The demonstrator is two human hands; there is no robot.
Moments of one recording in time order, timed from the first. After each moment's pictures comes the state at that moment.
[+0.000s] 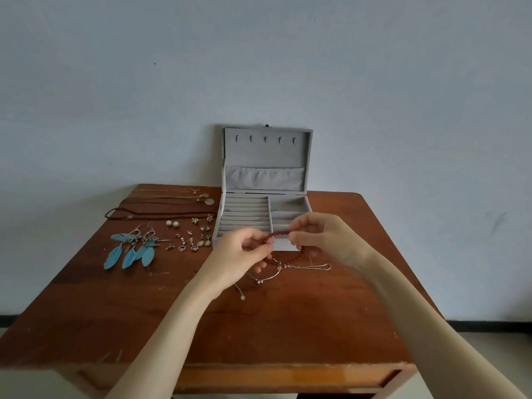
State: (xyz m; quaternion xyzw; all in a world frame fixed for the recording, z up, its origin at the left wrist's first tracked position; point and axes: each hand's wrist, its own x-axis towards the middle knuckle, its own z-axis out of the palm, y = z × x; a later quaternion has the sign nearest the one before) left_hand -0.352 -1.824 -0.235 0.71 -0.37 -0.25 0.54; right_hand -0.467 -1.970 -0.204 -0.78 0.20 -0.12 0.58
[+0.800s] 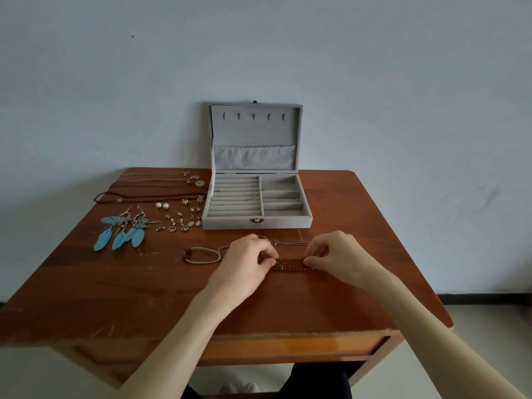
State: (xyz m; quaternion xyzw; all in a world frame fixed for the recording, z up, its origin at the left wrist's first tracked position) left_hand -0.388 -1.832 -0.270 0.80 -0.49 -0.05 0.33; right_hand -0.510 -1.979 -0.255 -0.91 0.27 -0.05 0.31
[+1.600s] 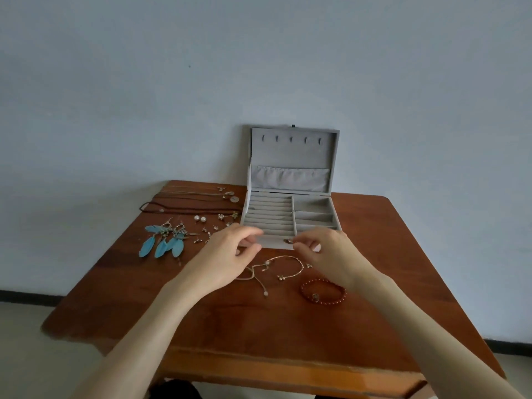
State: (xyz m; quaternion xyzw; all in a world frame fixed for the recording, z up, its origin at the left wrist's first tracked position) left_hand -0.329 -1.782 -0.232 0.81 -0.49 -0.04 0.33; right_hand -0.456 -1.946 -0.225 -0.95 0.16 -0.14 0.24
